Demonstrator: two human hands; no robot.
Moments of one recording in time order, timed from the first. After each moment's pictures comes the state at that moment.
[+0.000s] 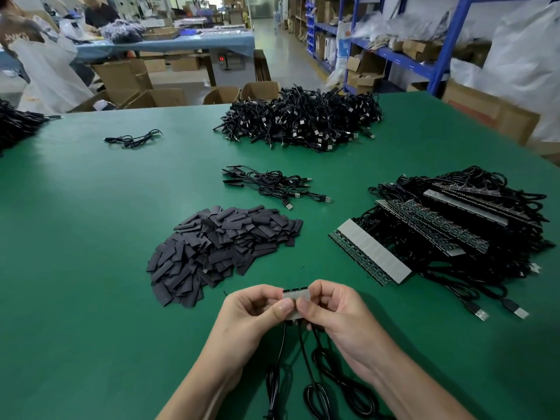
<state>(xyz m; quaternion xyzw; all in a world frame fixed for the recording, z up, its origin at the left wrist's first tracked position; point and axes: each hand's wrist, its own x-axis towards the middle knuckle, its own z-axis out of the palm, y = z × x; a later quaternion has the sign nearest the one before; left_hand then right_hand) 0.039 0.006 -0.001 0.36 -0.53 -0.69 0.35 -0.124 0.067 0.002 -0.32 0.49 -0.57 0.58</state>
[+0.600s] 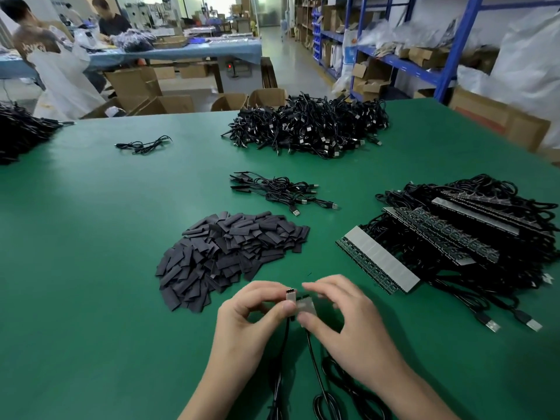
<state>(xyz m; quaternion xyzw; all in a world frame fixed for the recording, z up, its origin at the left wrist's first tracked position) 0.043 0.004 -0.005 0.36 -0.65 -0.49 0.45 -0.135 0.071 -0.004 -0.61 0.67 -0.38 0.20</state>
